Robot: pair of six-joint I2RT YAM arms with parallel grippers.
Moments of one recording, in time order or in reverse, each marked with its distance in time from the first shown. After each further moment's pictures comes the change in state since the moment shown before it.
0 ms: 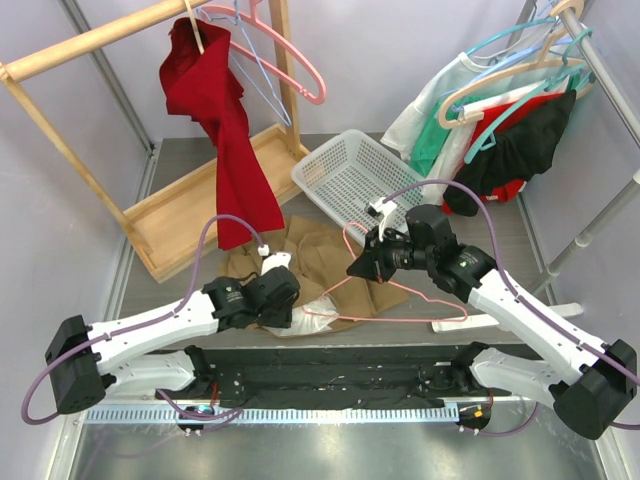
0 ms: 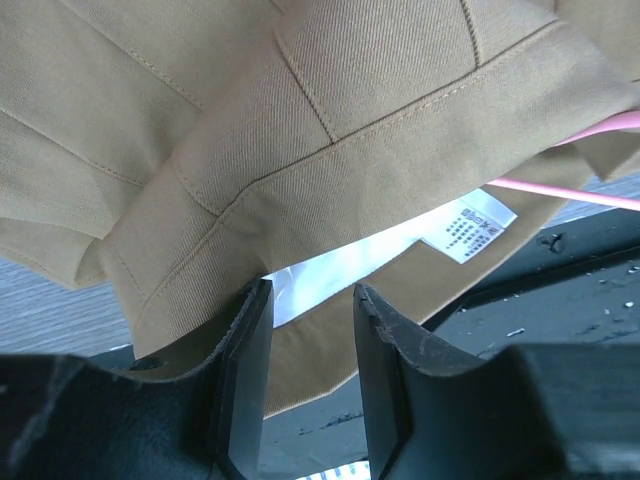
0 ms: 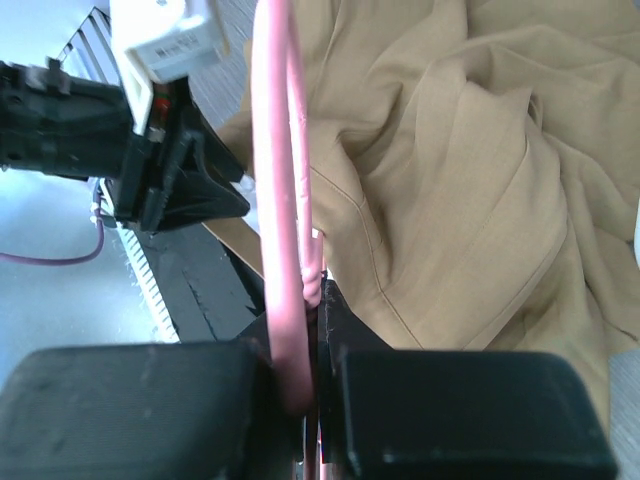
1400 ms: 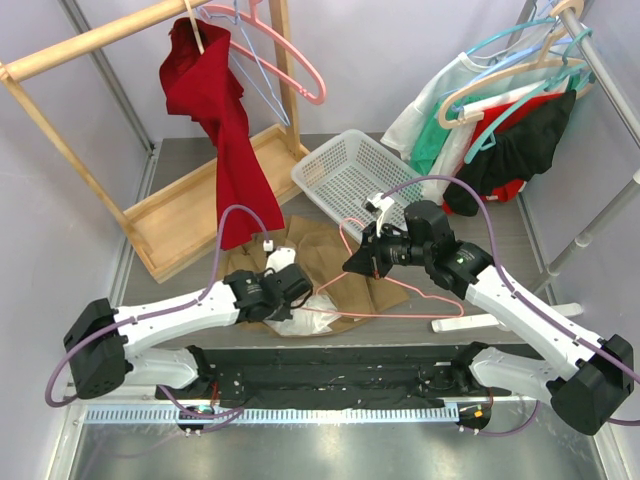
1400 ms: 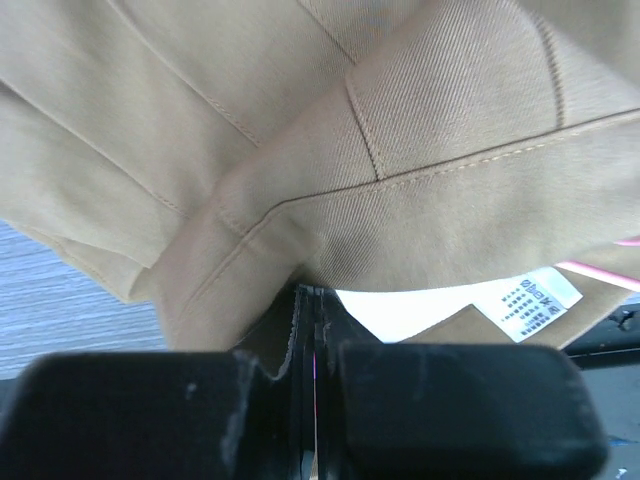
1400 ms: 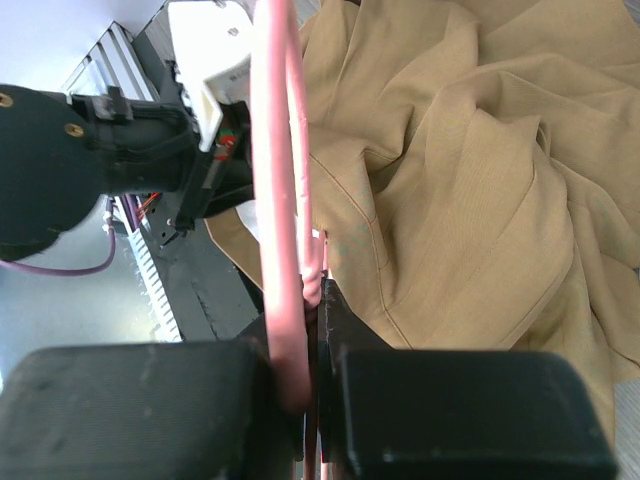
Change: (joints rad) left arm -0.001 0.162 0.054 -0.024 -0.143 -0.030; right arm -0.001 0.031 0.022 0.047 -0.026 0.011
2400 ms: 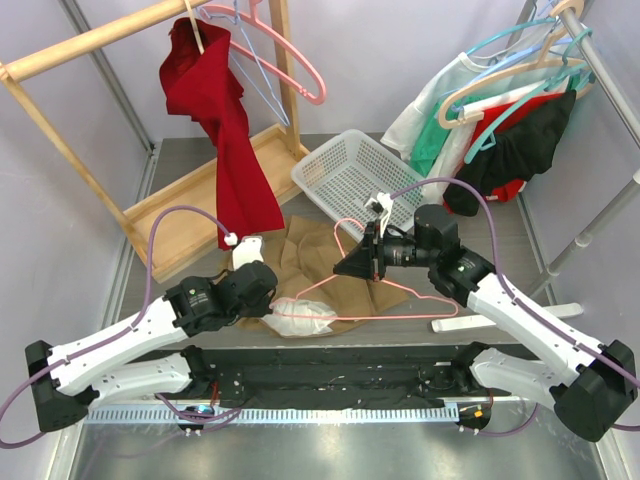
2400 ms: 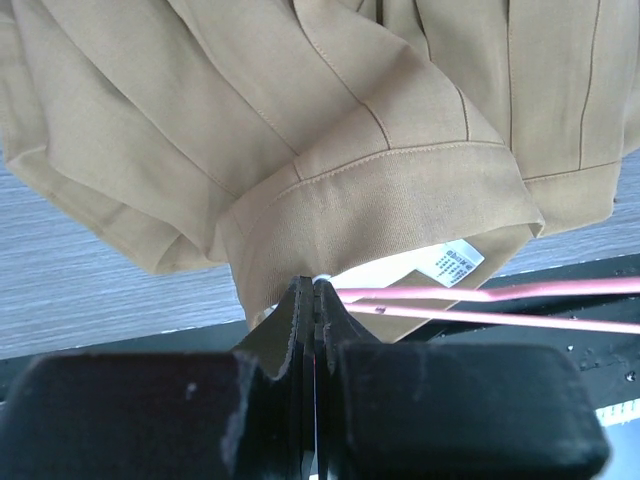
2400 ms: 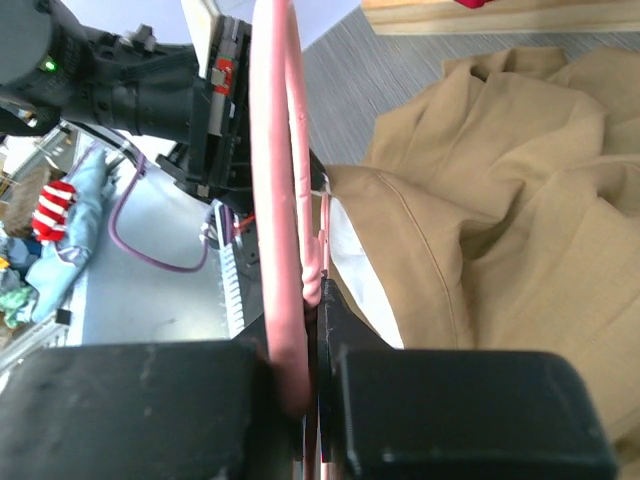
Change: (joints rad) left arm 0.004 -0.338 0.047 -0.145 -0.029 -0.046; right arm -0.001 -0.042 -0.083 0.270 -0.218 0.118
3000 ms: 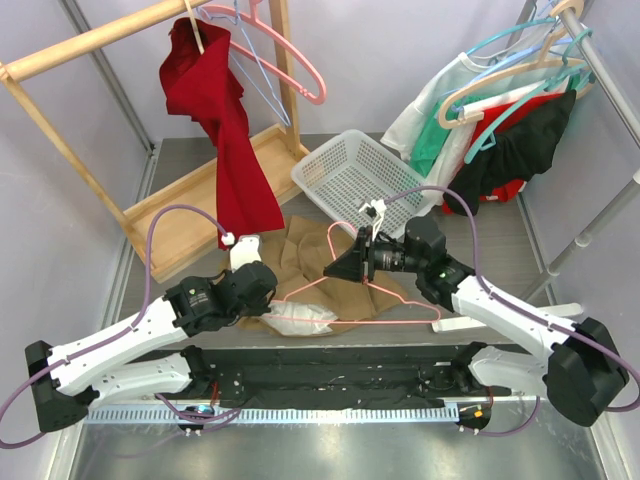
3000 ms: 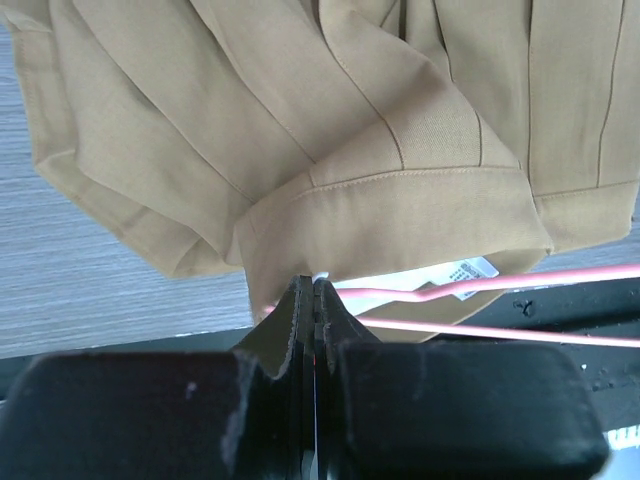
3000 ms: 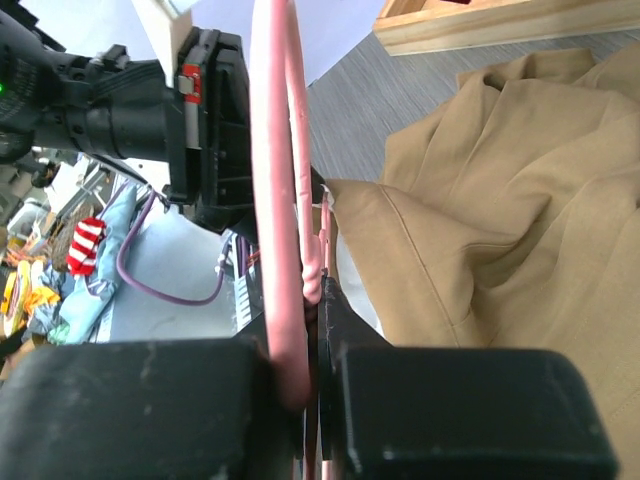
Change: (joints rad) left arm 0.002 0.000 0.000 -0.016 -0.042 -0.011; right arm 0.024 0.088 -0.151 0.357 0.013 0.172
